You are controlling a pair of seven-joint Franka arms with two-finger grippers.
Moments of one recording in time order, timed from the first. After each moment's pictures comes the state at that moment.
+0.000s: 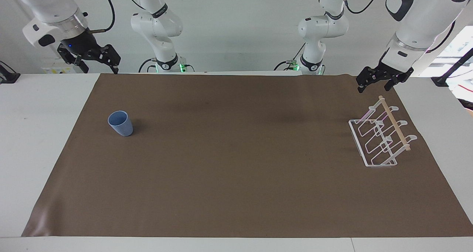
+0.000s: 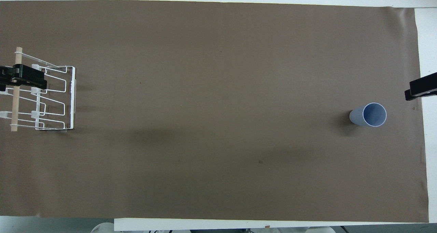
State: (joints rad) left arm 0.00 -0.05 -0.13 -1.66 0.02 1.56 -0.07; right arm -0.12 -0.03 0.04 -1.50 -0.02 1.36 -0.04
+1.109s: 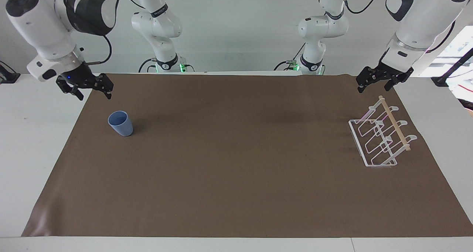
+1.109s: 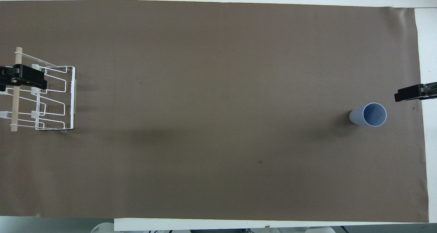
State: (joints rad) left arm 0.00 -0.05 -0.13 -1.66 0.02 1.56 -0.07; right arm -0.27 -0.07 0.03 -1.97 -0.02 1.87 -0.31
